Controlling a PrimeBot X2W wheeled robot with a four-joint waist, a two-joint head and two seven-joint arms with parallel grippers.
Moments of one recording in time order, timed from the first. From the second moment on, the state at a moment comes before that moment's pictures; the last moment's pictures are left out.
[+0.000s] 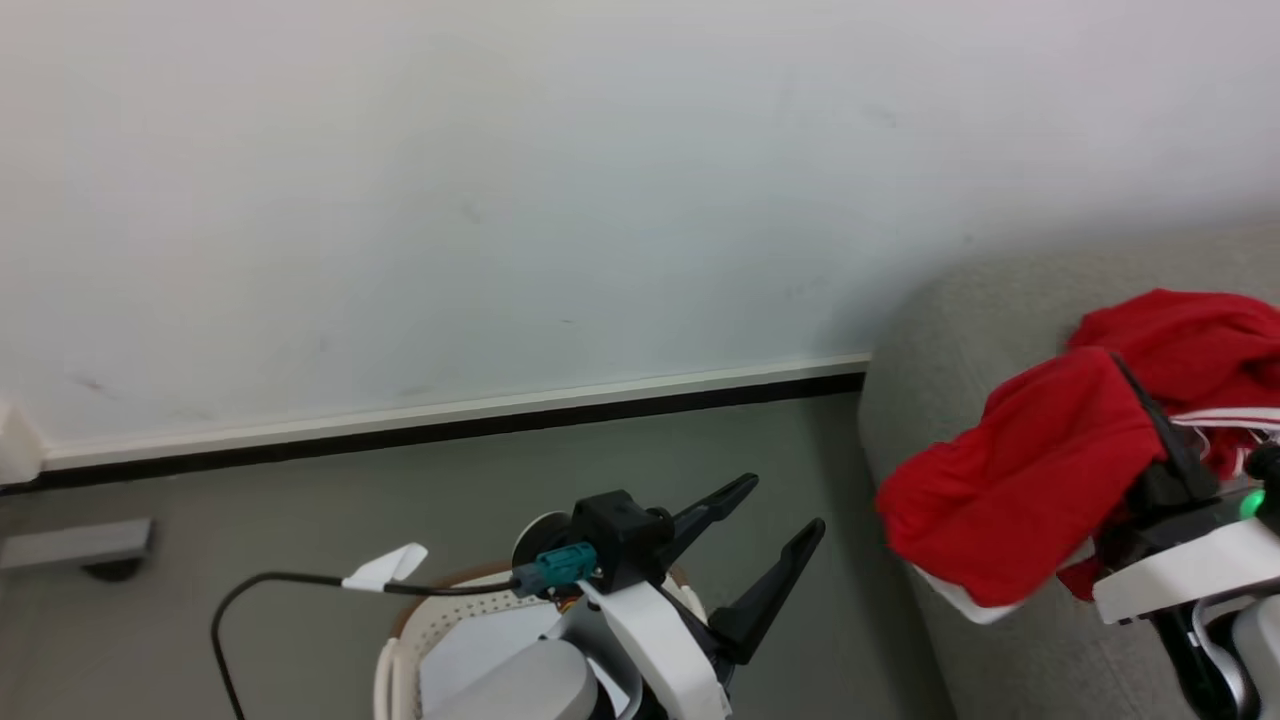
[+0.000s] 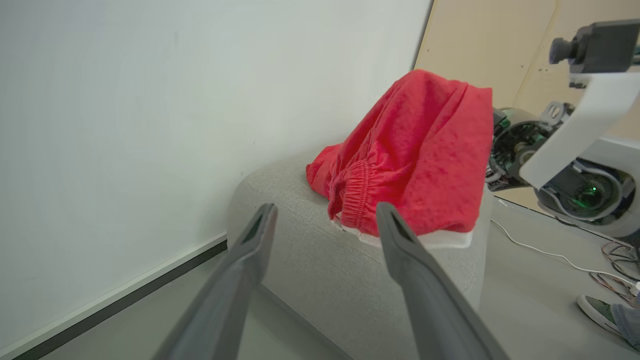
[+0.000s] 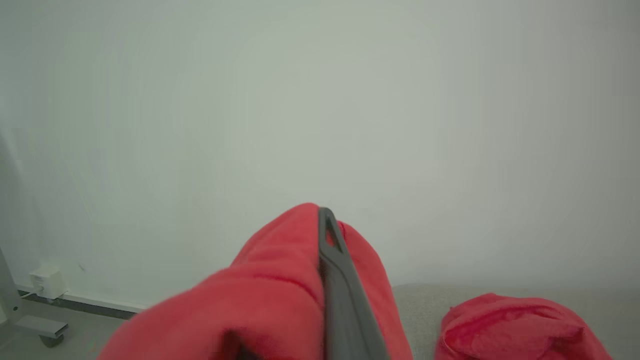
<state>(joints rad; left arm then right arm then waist) -0.57 0.18 -0.94 0.31 -0.65 -0.05 -0.21 -0.37 -0.36 0.30 0.29 0.54 0.13 -0.26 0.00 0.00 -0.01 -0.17</state>
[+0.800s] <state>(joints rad) -0.61 0.20 -0.95 0.30 -0.60 -0.02 -0.23 -0.26 -0.35 0.13 0.13 0.52 0.13 -0.26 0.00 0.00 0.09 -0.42</state>
